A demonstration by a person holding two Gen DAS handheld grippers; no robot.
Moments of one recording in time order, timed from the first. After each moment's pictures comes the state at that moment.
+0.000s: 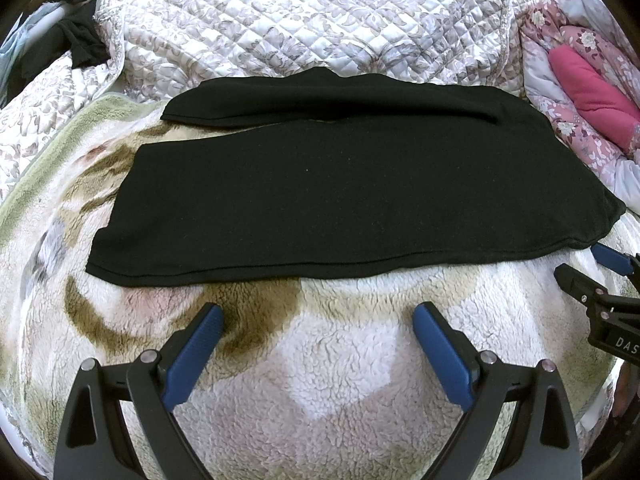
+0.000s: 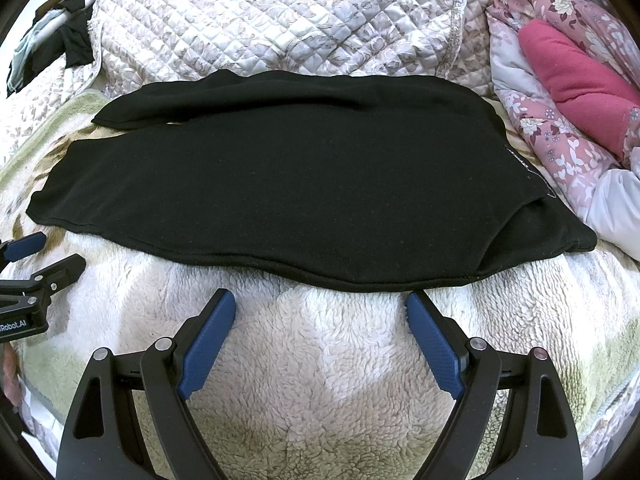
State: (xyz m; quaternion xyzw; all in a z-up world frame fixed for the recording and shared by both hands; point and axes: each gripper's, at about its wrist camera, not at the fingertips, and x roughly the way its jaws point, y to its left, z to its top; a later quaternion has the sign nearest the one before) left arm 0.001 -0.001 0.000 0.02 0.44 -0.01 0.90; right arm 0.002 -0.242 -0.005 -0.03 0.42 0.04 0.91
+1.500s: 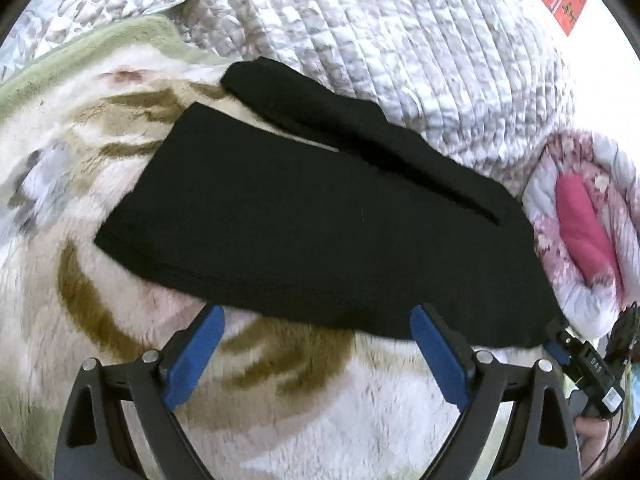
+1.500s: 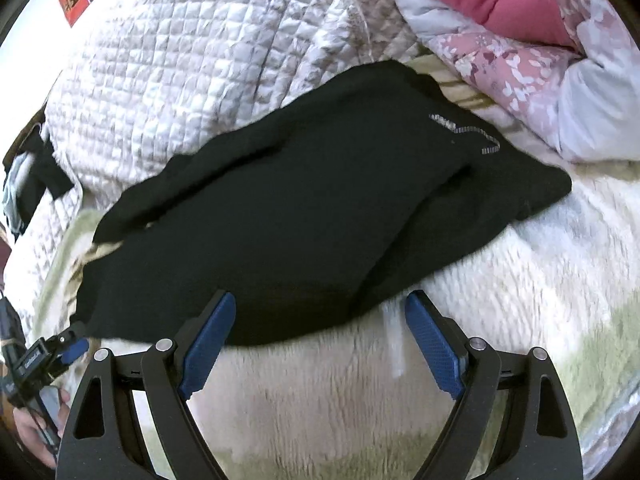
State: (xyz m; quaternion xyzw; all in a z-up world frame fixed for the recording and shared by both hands) left arm 0.016 0.076 0.007 -0.21 0.42 -0.03 0.88; right arm 0.023 -0.335 0.007 0.19 0.39 0.03 0.90
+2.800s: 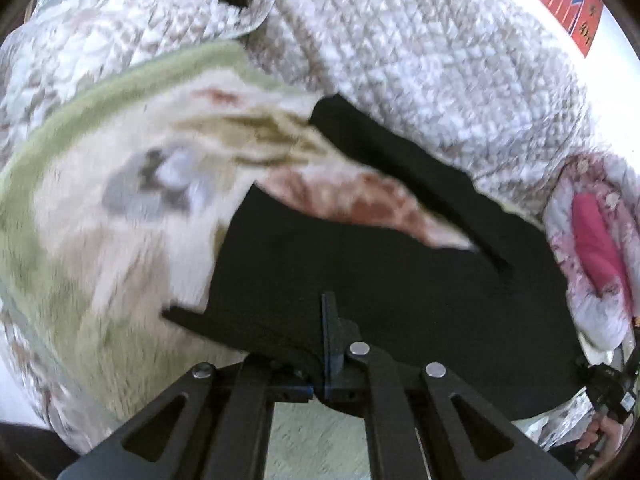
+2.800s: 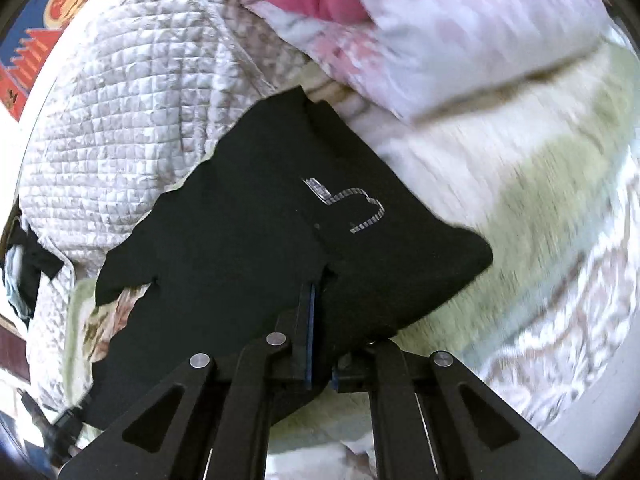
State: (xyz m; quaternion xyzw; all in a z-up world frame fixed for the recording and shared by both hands) left arm -0.051 0.120 0.029 -0.20 0.41 0.04 0.89; right arm -0.048 -0.427 0.000 0.31 0.39 -0.04 0.87
